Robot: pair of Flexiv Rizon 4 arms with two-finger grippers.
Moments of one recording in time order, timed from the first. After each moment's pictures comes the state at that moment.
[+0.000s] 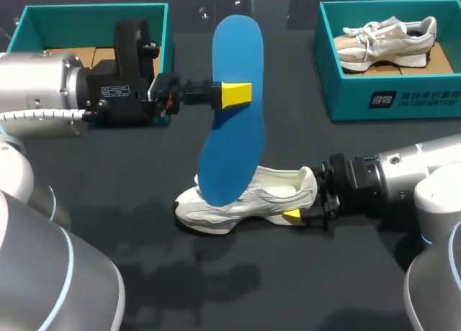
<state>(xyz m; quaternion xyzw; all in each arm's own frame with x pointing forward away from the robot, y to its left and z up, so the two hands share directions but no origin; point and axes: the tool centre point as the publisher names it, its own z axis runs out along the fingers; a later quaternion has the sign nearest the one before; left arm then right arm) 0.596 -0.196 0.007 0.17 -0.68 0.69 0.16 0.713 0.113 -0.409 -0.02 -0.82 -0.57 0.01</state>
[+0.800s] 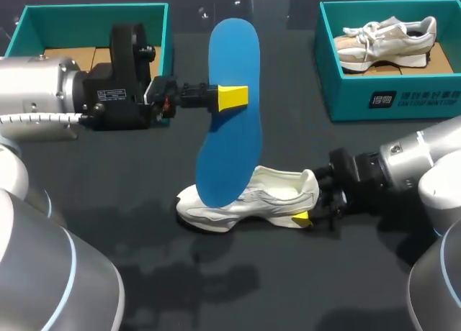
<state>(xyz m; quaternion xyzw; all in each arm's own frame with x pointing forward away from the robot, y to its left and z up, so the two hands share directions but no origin) 0.594 -0.193 0.005 0.17 -0.68 0.69 0.16 0.707 0.086 -0.418 -0.07 -0.87 -0.48 0.06</state>
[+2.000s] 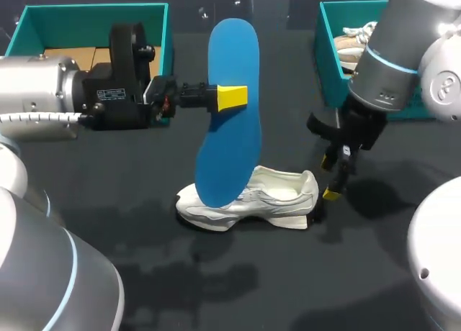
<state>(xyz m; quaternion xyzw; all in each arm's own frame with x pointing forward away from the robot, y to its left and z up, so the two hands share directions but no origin) 0.595 -0.192 0.004 0.17 -0.68 0.69 0.16 0.699 0.036 -0.324 -0.09 -0.98 -0.12 0.12</state>
